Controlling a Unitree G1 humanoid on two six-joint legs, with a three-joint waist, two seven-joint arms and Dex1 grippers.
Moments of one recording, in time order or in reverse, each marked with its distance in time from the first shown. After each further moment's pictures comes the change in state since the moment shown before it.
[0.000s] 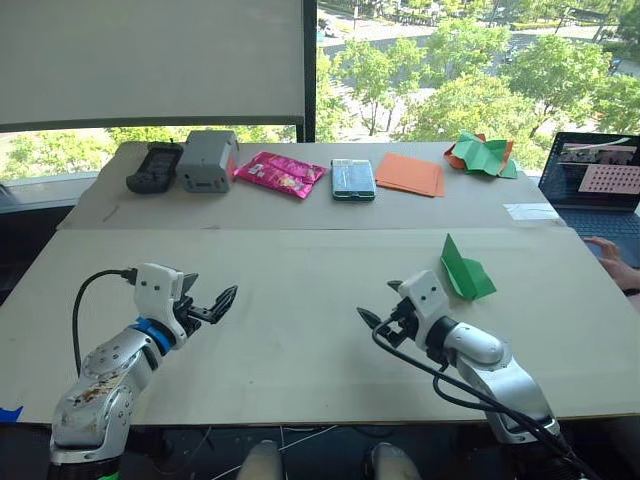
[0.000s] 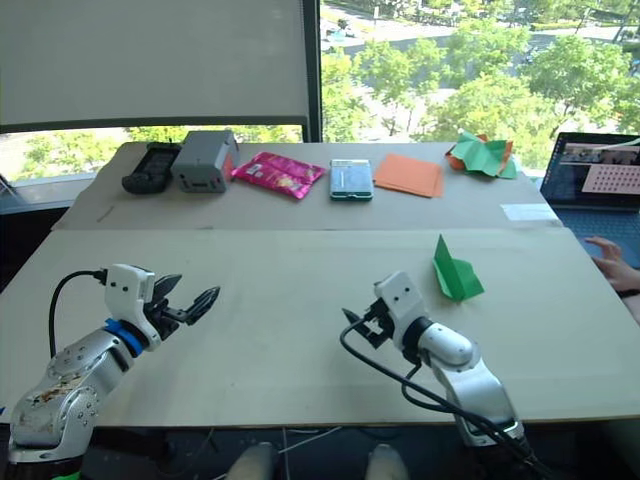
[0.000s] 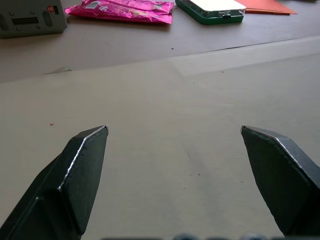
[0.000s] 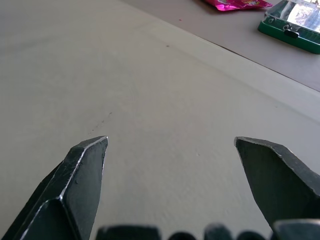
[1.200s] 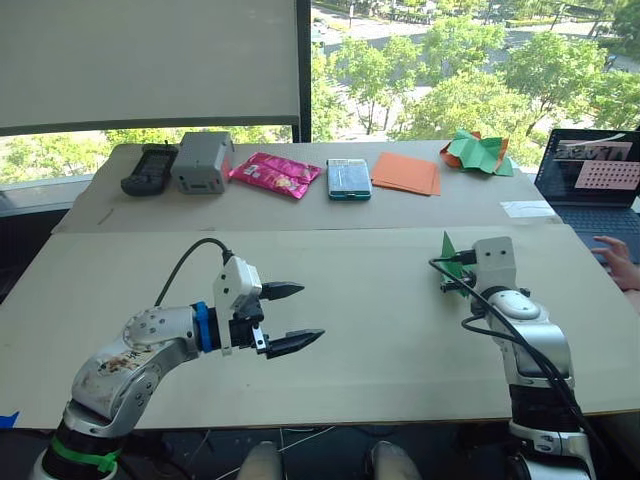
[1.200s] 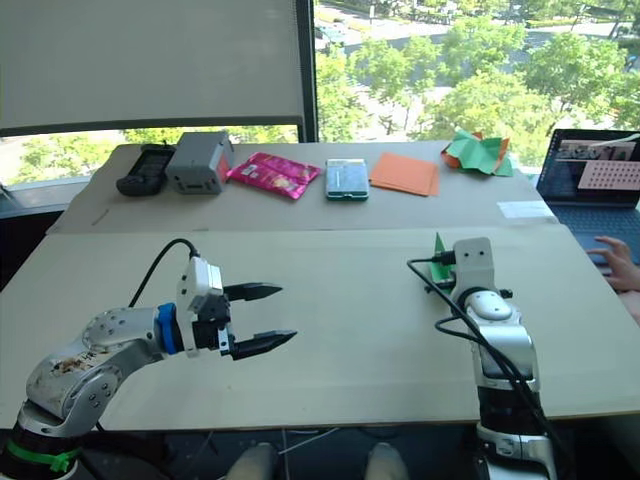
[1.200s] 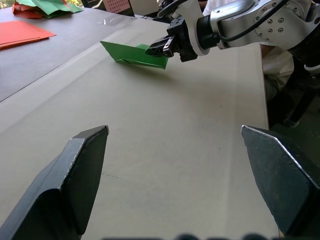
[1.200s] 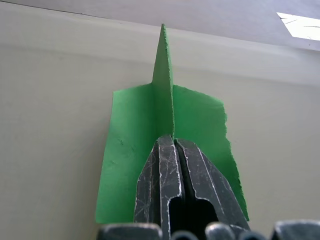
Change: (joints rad) left arm -0.170 0.168 -0.283 -0.158 -0.161 0.048 -0.433; right arm -0.233 0.058 -0.303 0.206 -0.146 0.411 -0.318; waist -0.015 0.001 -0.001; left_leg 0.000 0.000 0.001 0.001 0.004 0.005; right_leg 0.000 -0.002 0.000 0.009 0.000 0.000
